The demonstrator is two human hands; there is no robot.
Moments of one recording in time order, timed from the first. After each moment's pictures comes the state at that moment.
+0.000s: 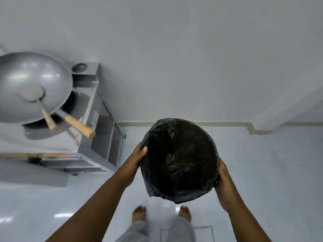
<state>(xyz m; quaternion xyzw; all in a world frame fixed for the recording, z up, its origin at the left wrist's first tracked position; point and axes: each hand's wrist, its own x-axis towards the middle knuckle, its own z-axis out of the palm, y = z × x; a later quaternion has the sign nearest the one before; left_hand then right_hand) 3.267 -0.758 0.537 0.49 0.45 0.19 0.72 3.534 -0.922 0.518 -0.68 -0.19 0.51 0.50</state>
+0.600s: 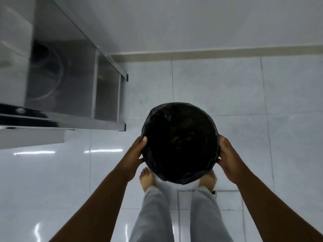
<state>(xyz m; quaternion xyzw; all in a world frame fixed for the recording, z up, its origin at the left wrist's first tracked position) 3.236 -0.744 0.190 0.31 0.60 0.08 0.73 3.524 -0.857 0.156 -0.67 -0.08 0.64 0.36</state>
